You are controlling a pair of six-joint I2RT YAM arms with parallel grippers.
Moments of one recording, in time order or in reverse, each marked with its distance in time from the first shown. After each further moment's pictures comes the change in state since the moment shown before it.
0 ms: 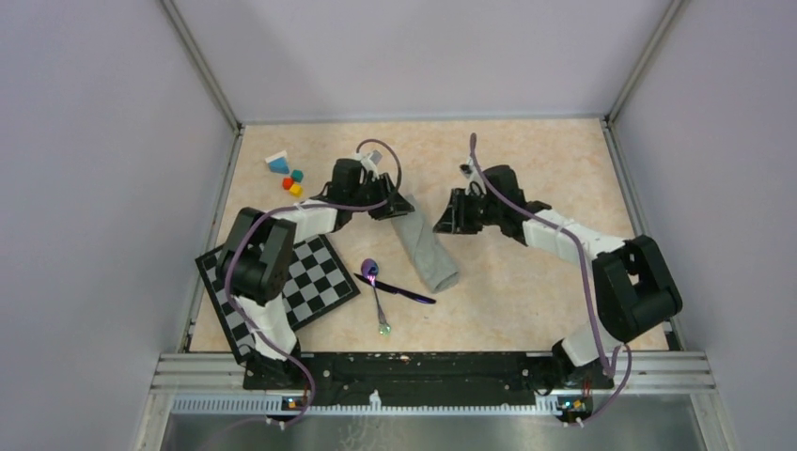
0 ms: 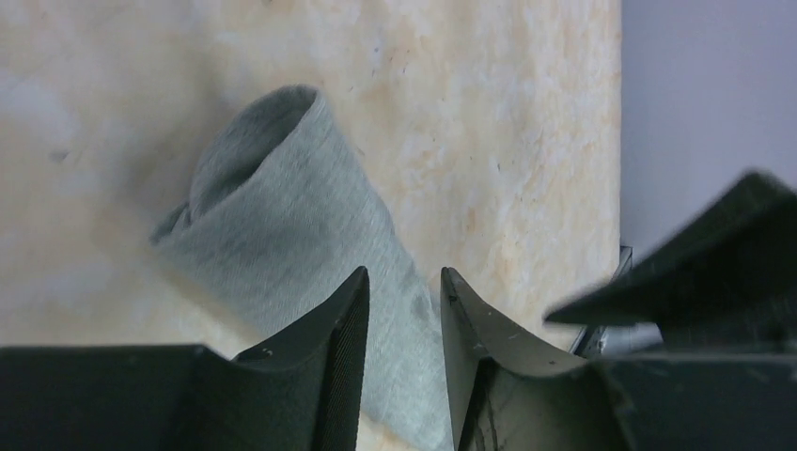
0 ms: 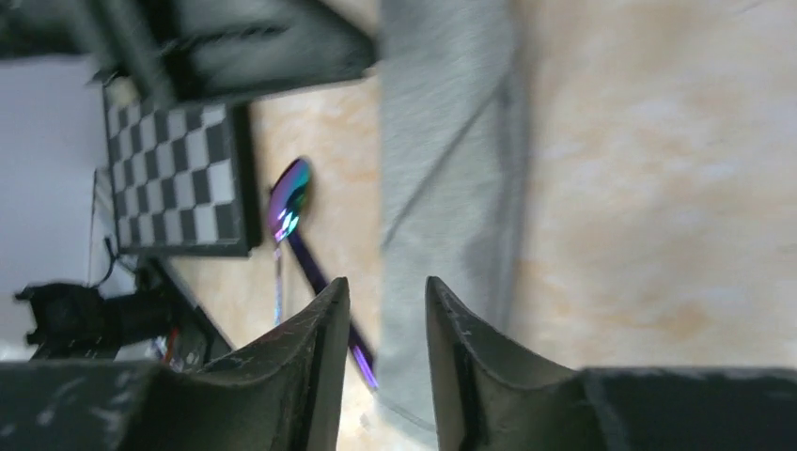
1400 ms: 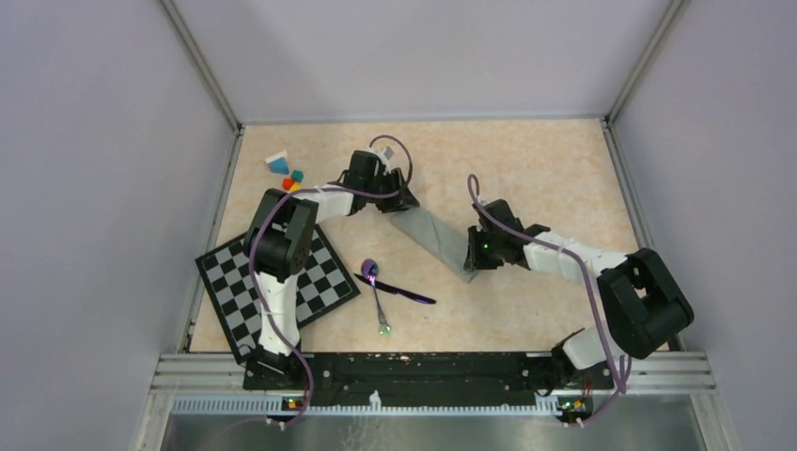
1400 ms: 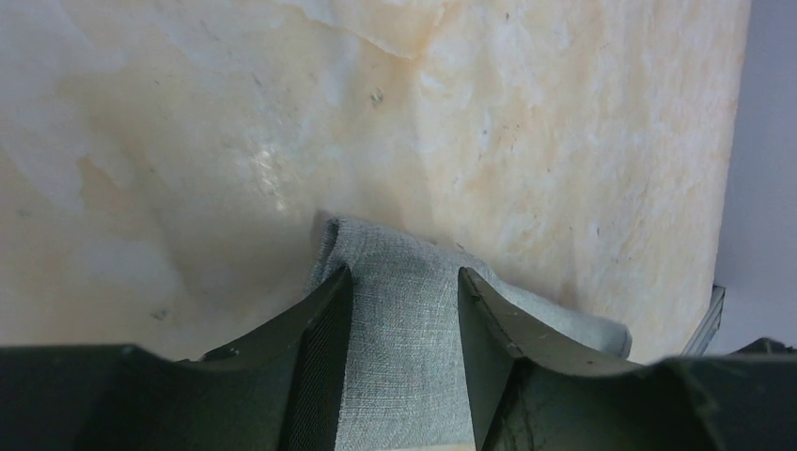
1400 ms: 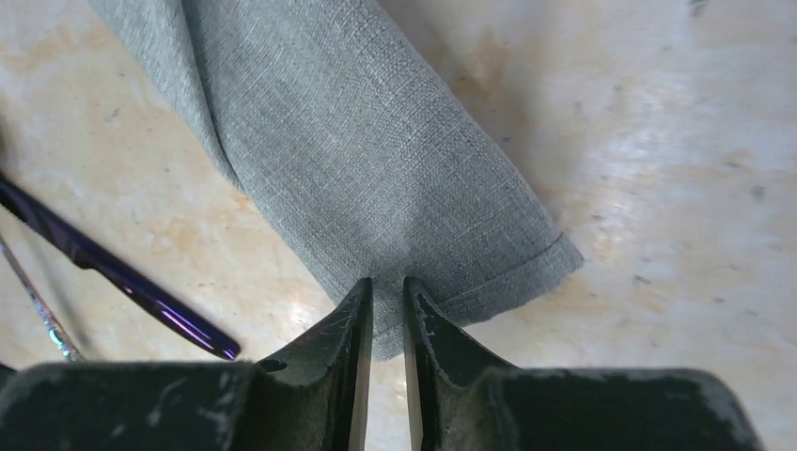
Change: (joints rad) left arm -0.019 0.294 0.290 -0.105 -0.096 0.105; right arm 0.115 -0.103 -0.201 -0.190 0.342 -0.001
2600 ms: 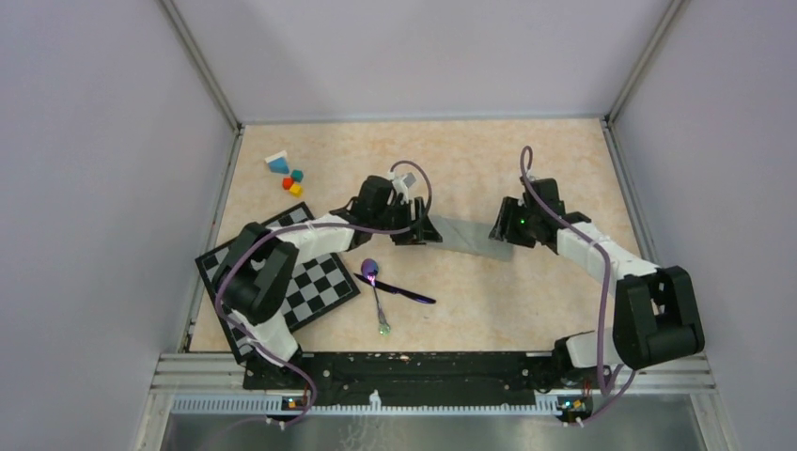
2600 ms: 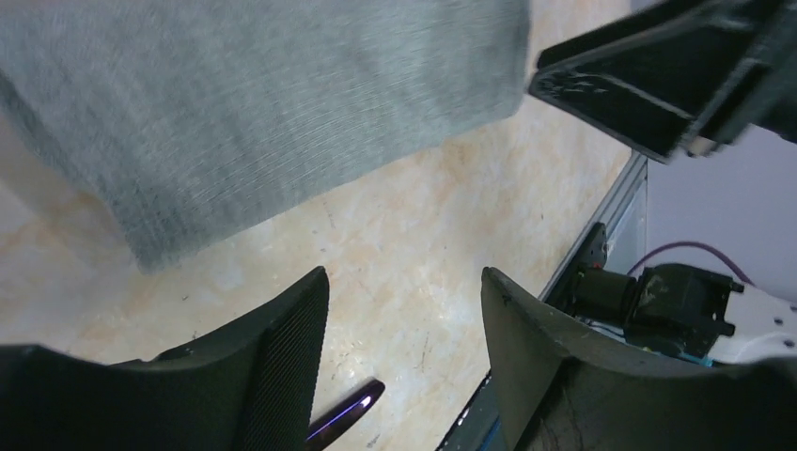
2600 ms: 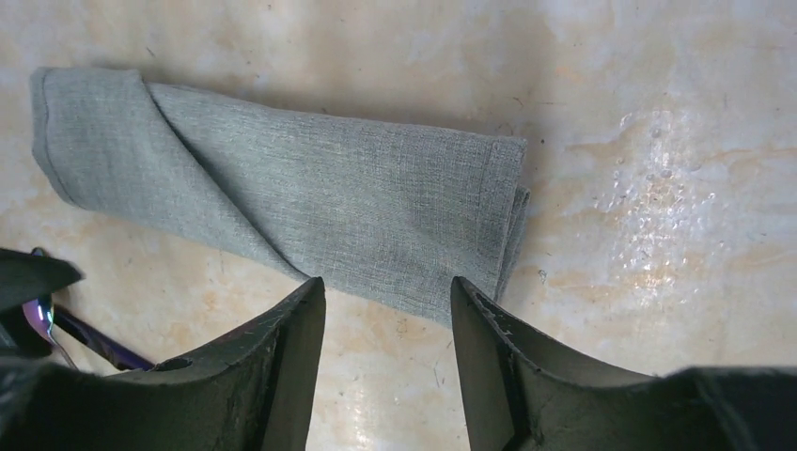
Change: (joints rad) left arm -0.187 -0.386 -0.306 -0.011 0.076 -0.048; right arm -0.306 -0.075 0.061 -0.068 0.000 -0.043
